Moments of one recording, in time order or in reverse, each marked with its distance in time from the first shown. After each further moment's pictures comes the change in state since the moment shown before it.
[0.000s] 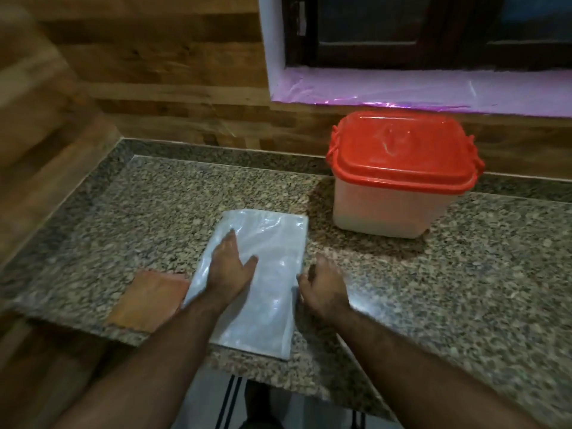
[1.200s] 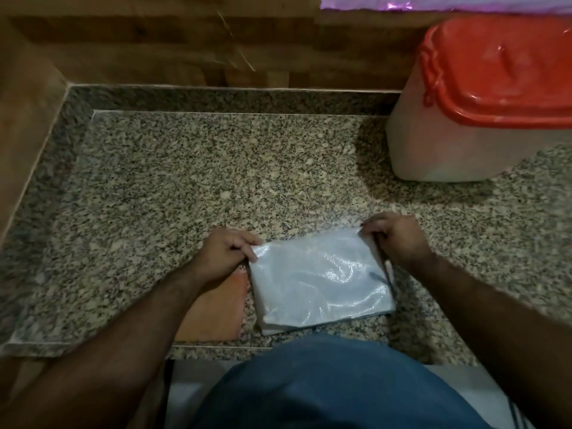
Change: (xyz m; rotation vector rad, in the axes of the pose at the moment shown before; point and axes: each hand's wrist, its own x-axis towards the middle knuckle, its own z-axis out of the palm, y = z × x) left_hand 0.109 -0.170 -0.063 -0.515 -0.640 0.165; right_hand 0.037 -0.025 0.017 -0.241 0.125 -0.308
